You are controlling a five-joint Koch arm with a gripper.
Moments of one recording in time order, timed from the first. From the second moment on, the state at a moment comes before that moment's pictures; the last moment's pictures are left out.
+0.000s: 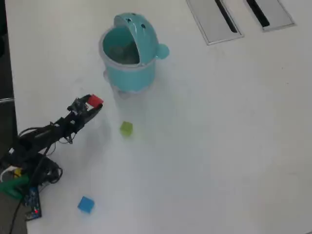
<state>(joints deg) -37.7 109.0 141.0 -15.4 -77.1</state>
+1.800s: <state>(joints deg) -38.4 65.0 54.3 12.2 -77.2</state>
